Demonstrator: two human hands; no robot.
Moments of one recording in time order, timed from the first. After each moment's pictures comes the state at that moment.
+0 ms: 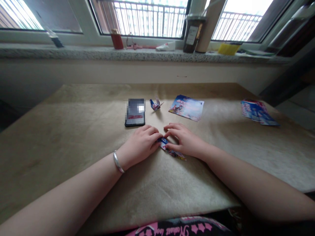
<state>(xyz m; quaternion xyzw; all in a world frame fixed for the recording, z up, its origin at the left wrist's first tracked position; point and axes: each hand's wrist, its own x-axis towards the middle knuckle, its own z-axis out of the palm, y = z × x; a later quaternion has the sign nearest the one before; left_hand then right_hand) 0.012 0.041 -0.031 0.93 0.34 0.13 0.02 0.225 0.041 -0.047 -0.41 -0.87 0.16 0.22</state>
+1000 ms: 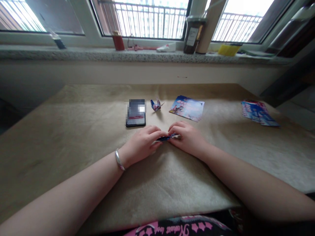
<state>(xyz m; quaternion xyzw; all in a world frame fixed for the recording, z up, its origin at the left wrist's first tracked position) 0.010 0.042 -0.033 0.92 0.29 0.24 0.12 0.225 0.037 -0.037 -0.42 -0.86 0.08 0.27</state>
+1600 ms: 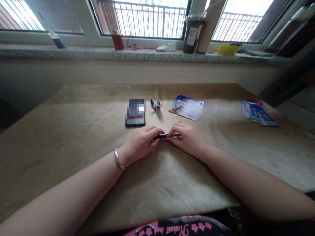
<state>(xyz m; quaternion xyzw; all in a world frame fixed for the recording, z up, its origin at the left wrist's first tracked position) 0.009 0.044 -0.037 0.91 0.32 0.25 0.10 0.223 0.036 -0.036 -0.43 -0.85 0.09 0.28</state>
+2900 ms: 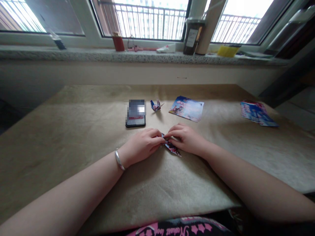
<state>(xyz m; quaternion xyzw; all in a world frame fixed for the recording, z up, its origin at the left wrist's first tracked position) 0.006 0.044 -0.034 0.95 0.26 0.18 0.05 0.228 0.043 -0.039 -0.36 -0.89 0.12 0.24</state>
